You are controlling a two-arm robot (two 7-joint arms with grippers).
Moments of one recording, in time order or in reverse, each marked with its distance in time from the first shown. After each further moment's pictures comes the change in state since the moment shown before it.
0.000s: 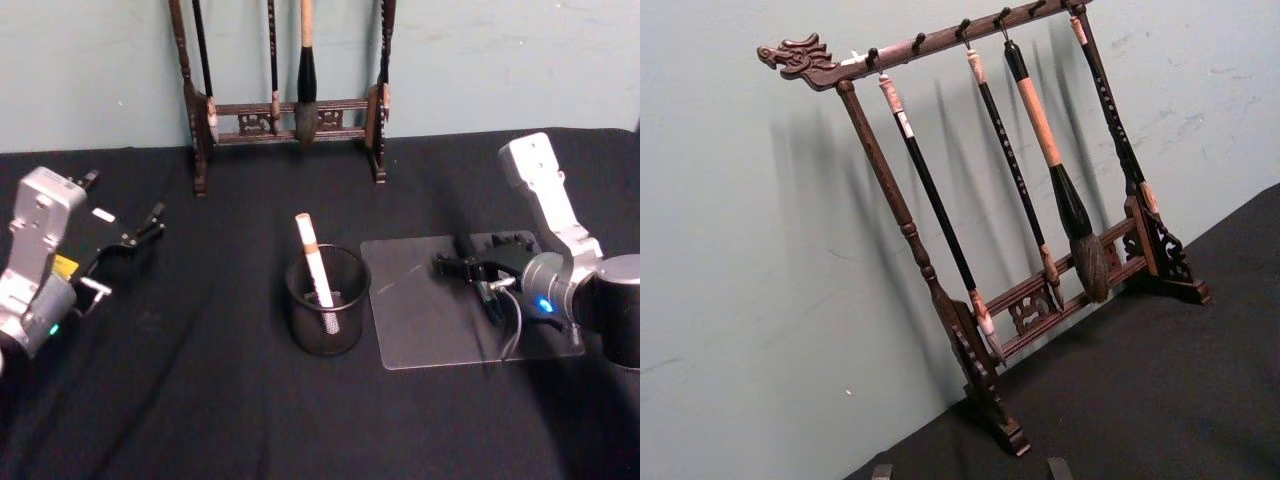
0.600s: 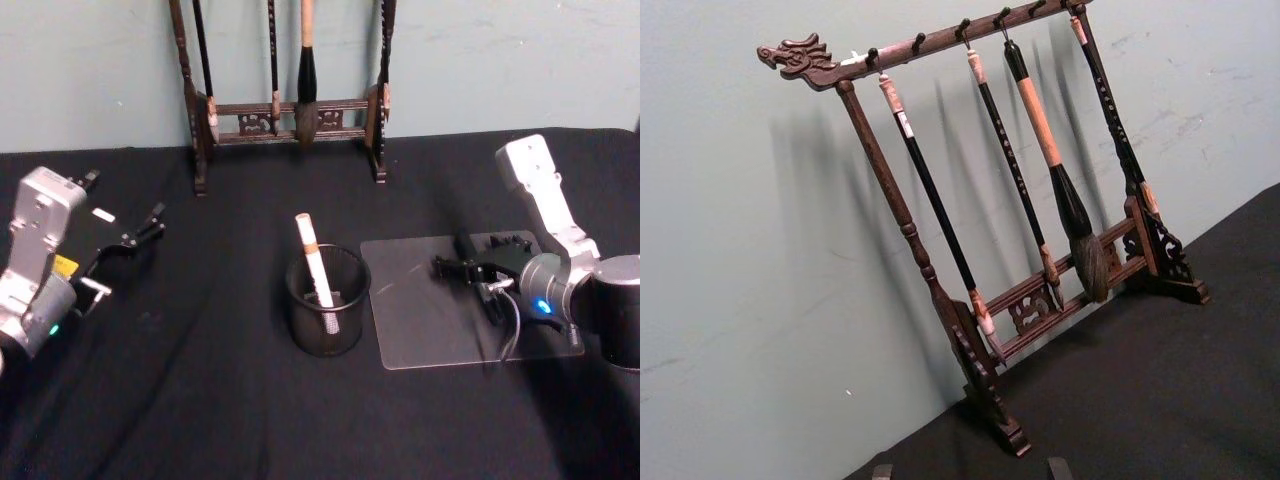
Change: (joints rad) left arm 0.000 0.000 0.000 0.000 0.000 0.000 0.000; right arm 0.001 -0.015 0.011 0.010 -0.036 -0.001 0.021
